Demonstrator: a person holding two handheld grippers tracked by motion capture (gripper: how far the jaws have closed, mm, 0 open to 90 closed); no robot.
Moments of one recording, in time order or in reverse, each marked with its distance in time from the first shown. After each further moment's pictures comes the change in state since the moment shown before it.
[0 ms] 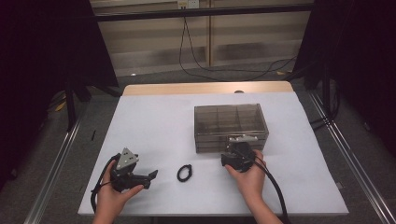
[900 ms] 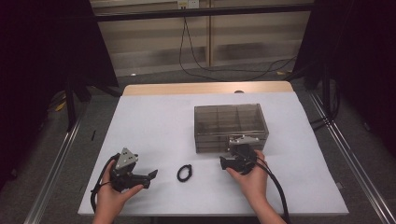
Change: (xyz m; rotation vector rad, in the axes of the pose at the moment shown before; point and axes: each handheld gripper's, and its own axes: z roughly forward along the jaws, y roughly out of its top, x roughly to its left) left arm 0.001 0.000 -0.001 -0.006 0.000 -0.018; right arm -0.002 -0.002 -0.007 -0.006 0.054 -0.061
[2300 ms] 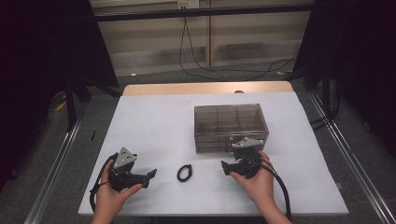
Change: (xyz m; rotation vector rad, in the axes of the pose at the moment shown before) left arm 0.004 -0.001 -0.001 -0.003 -0.005 -0.012; right arm -0.004 -0.006 -0.016 -0.005 0.046 -0.077
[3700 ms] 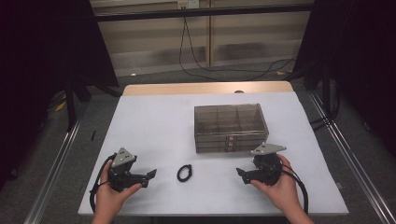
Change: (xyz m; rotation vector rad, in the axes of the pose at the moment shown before) left arm 0.003 -0.003 0.001 0.000 -0.026 -0.062; right arm -0.037 -0.027 -0.030 -0.031 0.068 -0.098
